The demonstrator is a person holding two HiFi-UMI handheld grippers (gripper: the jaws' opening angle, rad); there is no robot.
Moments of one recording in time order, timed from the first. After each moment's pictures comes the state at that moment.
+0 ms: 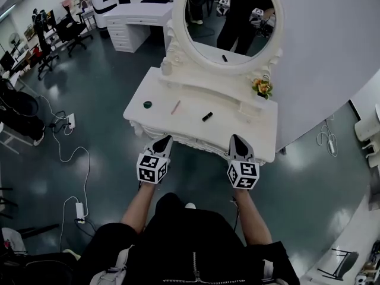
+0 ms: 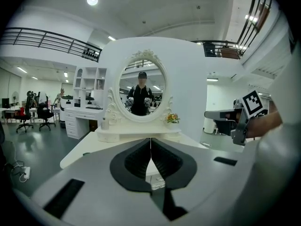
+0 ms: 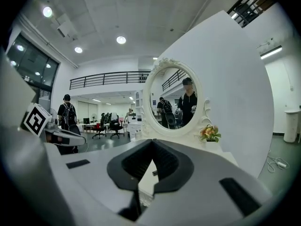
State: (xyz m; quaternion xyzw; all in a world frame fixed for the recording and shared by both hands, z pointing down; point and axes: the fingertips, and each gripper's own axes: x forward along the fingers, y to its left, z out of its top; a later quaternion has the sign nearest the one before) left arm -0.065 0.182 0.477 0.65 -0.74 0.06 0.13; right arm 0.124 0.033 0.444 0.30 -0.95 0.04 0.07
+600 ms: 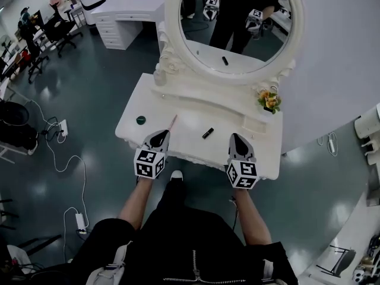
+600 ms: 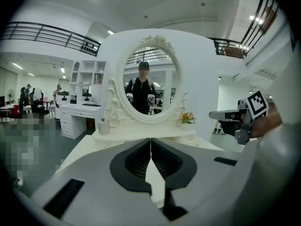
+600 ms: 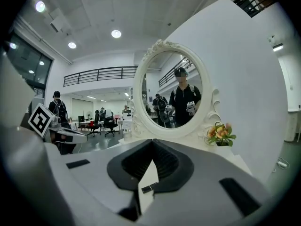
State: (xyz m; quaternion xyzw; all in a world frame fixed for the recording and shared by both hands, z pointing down) left arm -0.175 0.063 0.503 0.66 -0.73 0.07 0.15; right arm 0.033 -0.074 0.470 0.32 -0.94 0.06 0.09
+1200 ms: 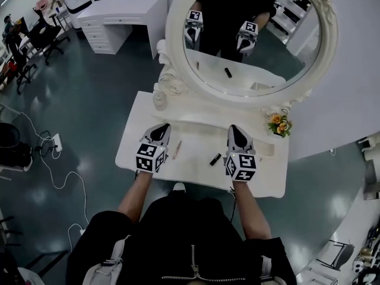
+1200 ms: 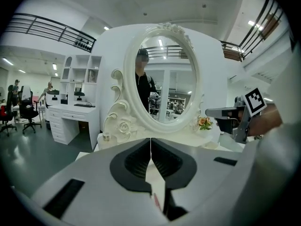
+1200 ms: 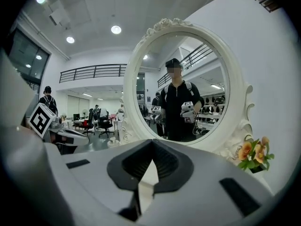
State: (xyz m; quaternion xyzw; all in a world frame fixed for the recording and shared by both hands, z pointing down) left arm -0.312 -0.063 0.498 0.69 -0.71 0.07 0.14; right arm -0.113 -0.184 0.455 0.34 -0.94 0.04 0.09
